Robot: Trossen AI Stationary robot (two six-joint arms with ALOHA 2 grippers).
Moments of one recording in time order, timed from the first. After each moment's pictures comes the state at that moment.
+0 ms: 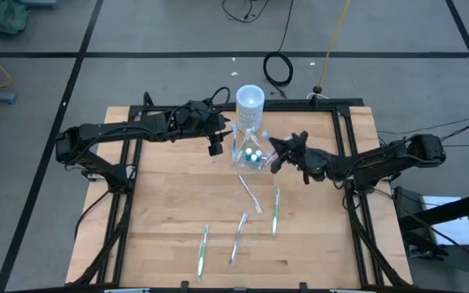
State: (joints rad) left arm 0.29 1.45 1.20 -0.27 -0.13 0.33; right arm 0.00 1.26 0.46 0.71 0.70 0.19
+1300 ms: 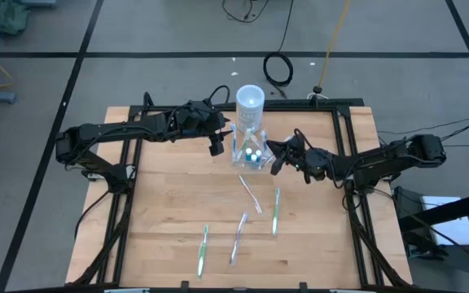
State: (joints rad) left arm 0.29 1.45 1.20 -0.27 -0.13 0.24; right arm -0.01 1.25 0.46 0.70 0.60 0.33
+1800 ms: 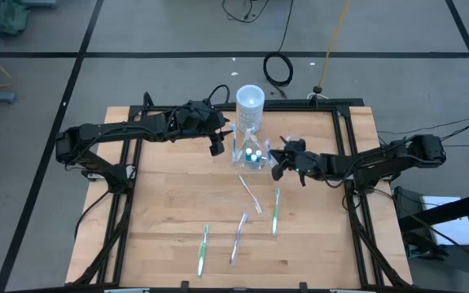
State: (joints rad) left arm 0.29 1.45 1.20 -0.27 -0.13 0.20; right arm -0.02 1.25 0.46 0.36 0.55 0.47
